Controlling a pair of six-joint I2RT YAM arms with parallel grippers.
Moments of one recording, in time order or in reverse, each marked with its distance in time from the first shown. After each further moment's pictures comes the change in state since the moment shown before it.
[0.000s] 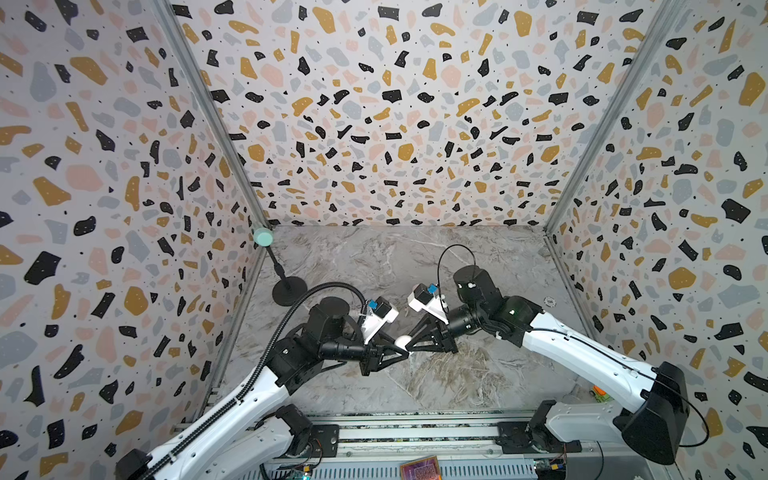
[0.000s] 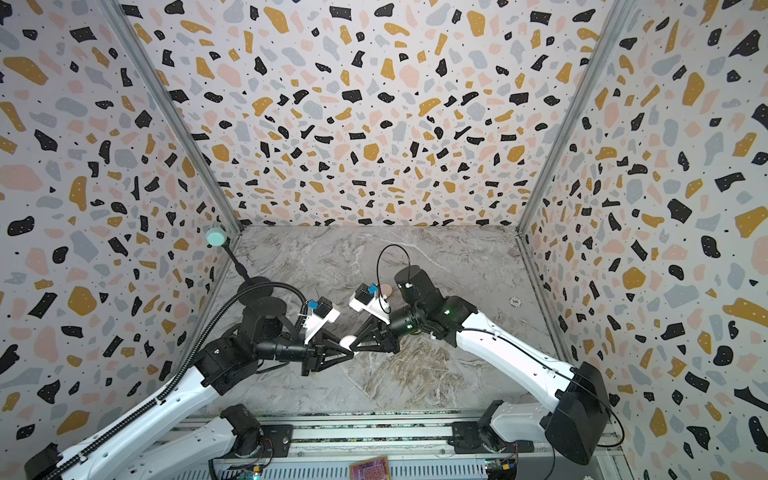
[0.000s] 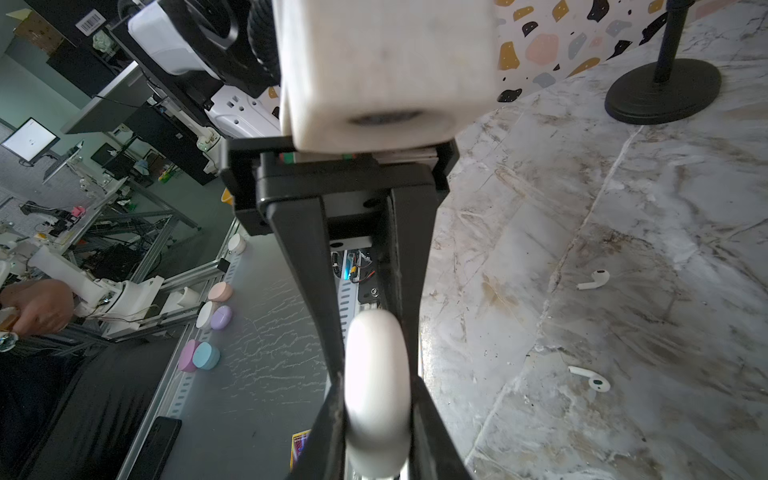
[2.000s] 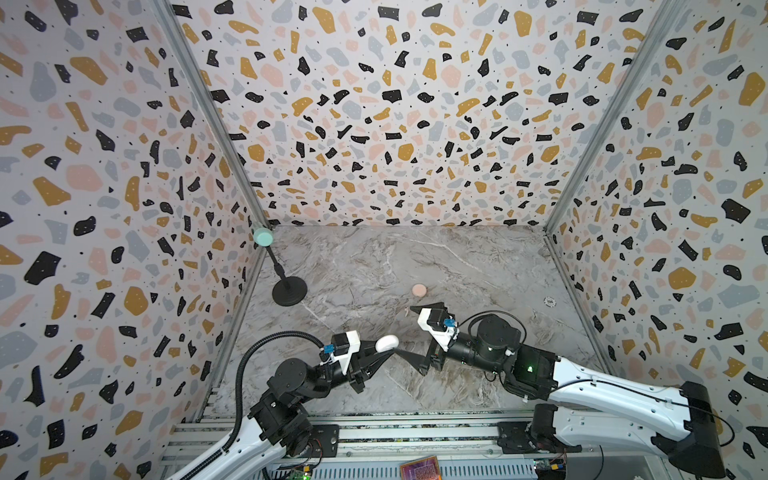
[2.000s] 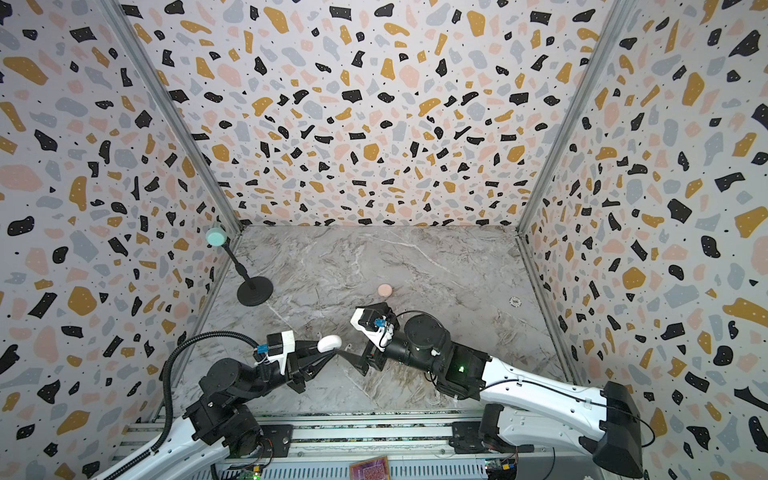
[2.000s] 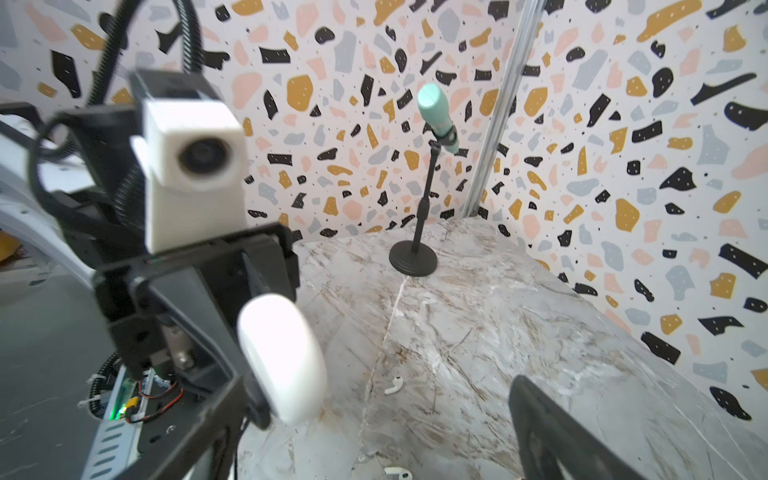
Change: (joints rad) left arm -0.122 -0.455 -0.513 0.718 -0.379 0.095; right arm 0.353 -0.296 -0.316 0.586 0.894 -0.054
